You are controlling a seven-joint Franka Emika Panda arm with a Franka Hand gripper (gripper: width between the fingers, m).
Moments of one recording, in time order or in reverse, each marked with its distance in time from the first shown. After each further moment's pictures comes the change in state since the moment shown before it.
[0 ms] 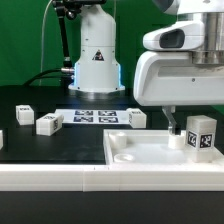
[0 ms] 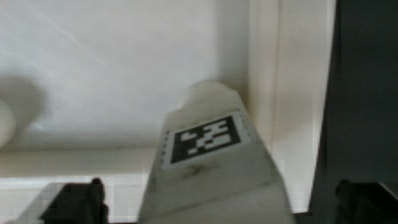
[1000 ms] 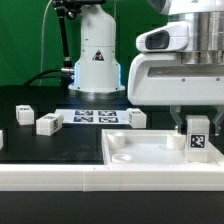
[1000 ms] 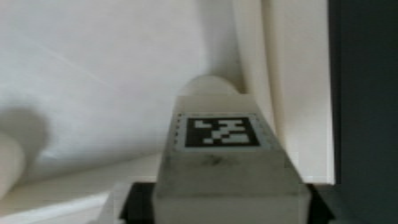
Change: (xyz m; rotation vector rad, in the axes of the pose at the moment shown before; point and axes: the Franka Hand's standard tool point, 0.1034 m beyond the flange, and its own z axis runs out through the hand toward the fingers) arm 0.001 0.008 0.002 0.045 -0.008 0.358
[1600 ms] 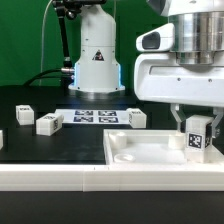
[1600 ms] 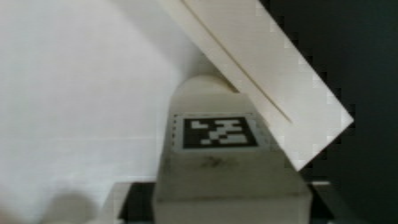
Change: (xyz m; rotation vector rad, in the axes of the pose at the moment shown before) arm -0.002 -0.002 0.001 0.003 0.017 0.561
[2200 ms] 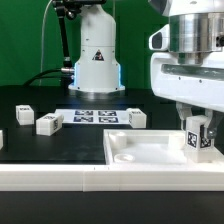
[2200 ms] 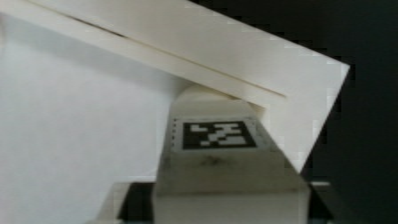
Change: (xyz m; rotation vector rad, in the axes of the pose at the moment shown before) arm -0.002 0.001 0.000 -0.004 -0.002 0.341
